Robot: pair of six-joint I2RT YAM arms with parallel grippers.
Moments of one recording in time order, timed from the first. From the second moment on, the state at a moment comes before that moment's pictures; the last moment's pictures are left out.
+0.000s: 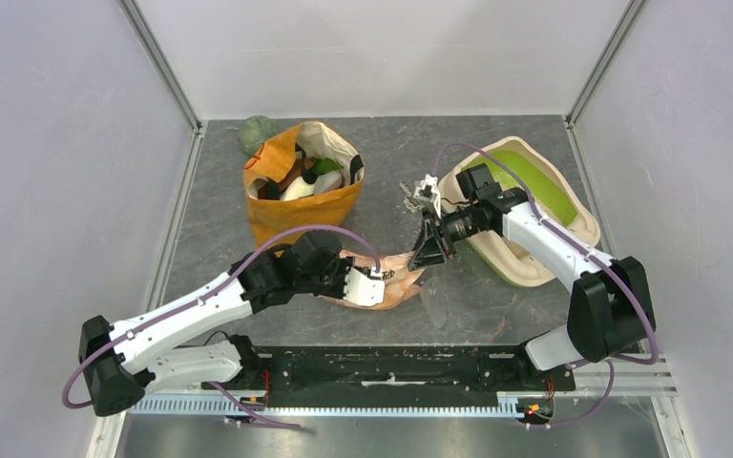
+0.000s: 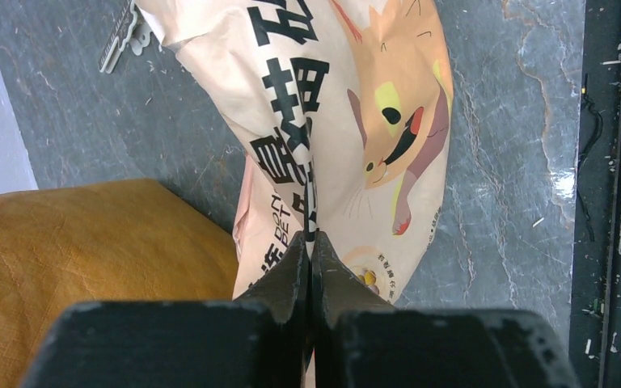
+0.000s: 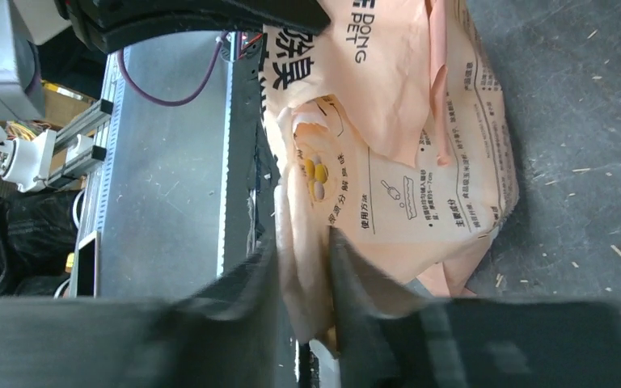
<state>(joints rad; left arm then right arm) -0.97 1.03 0.87 -0.65 0.06 0.86 0.39 1.47 1.04 -0.68 -1.20 -0.45</state>
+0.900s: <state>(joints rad) -0.97 0.97 0.86 -0.72 0.06 0.85 0.23 1.34 1.26 -1.10 -1.11 -0.71</state>
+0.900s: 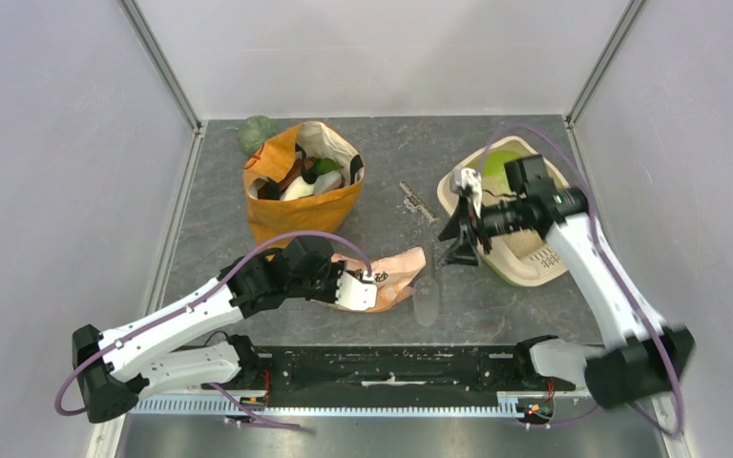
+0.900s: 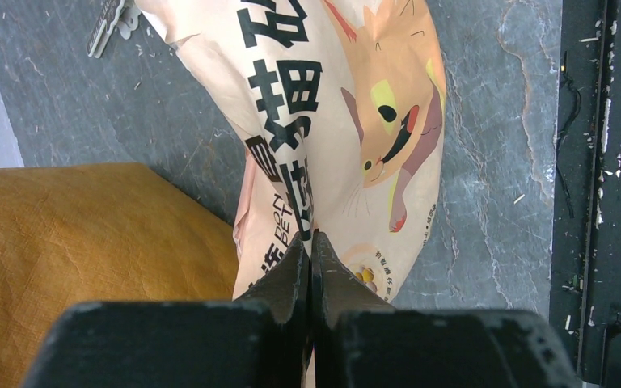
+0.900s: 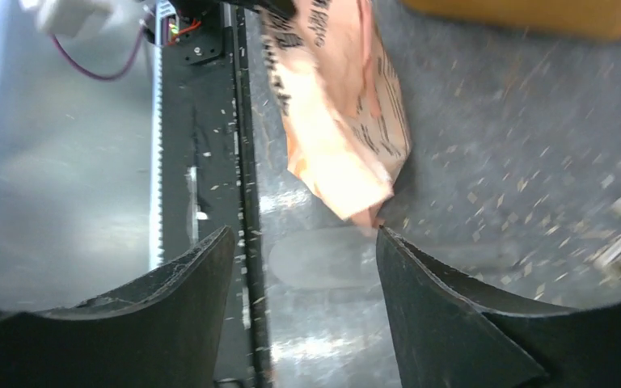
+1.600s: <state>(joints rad) -0.97 0.97 0.86 -0.72 0.06 0.85 0.69 1.17 0.85 -0.36 -0.74 -0.88</state>
